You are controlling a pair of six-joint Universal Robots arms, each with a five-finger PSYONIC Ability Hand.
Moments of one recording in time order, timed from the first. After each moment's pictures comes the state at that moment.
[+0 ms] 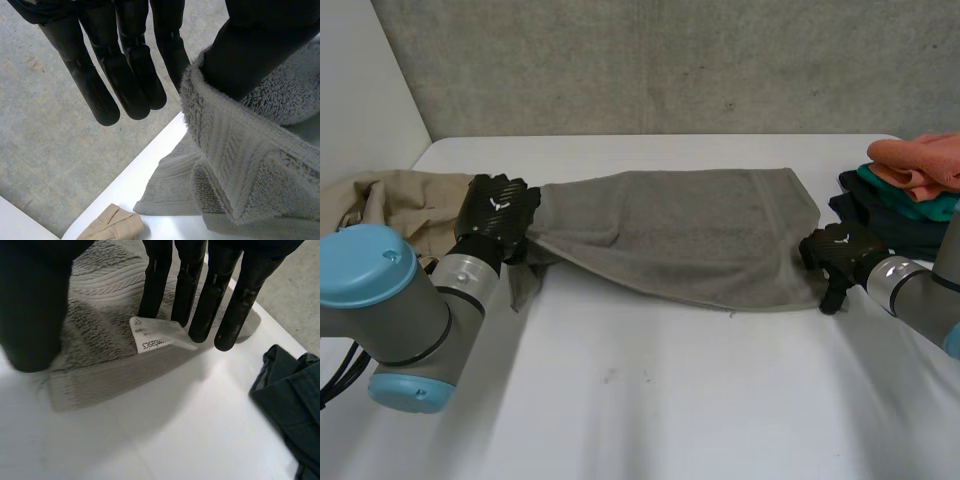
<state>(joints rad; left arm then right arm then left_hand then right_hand) 4.34 -1.98 -1.74 3.74 -1.53 3.60 1.63 -0.84 1.35 -0.06 1.16 2.47 1.17 1.20 1.20 1.20 0.97 0.62 0.66 0.67 0.66 0.36</state>
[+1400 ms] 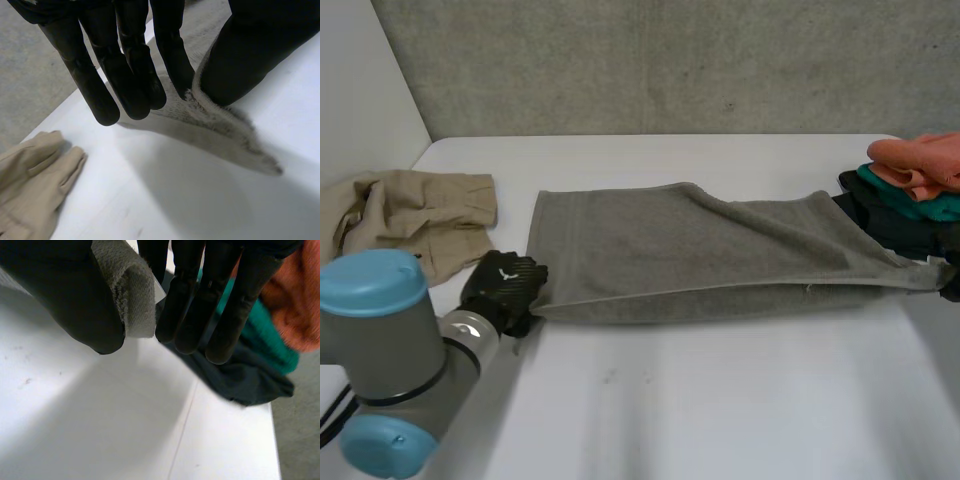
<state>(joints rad) 4.32 -1.94 -1.84 3.44 -1.56 3.62 1.33 -1.18 1.57 0.08 1.21 2.54 1.18 1.20 1.19 1.20 0.97 1.06 1.18 1.18 1.19 0.98</state>
